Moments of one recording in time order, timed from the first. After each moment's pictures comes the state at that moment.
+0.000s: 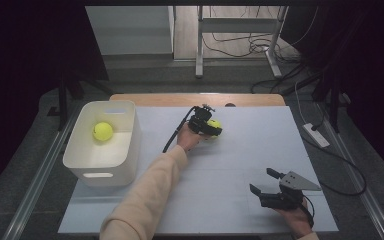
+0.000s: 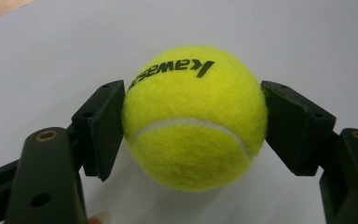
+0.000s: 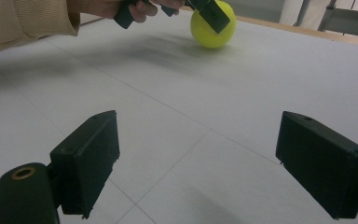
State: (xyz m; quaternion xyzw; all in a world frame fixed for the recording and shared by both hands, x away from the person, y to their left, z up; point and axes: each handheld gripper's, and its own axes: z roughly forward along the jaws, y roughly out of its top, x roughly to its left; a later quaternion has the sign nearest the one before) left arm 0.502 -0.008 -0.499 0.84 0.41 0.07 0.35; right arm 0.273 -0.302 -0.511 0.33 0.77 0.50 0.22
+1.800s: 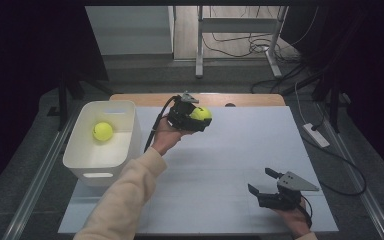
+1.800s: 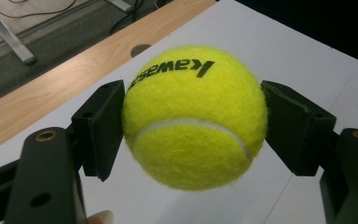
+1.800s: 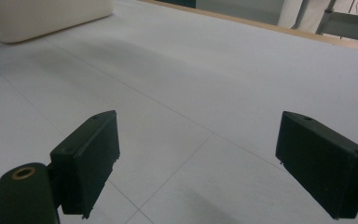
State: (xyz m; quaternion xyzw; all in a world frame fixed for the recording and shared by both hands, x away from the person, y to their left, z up) left arm 0.419 0.050 -0.393 0.82 0.36 0.16 0.42; right arm 0.272 -0.295 -0.511 0.32 0.77 0.50 0.23
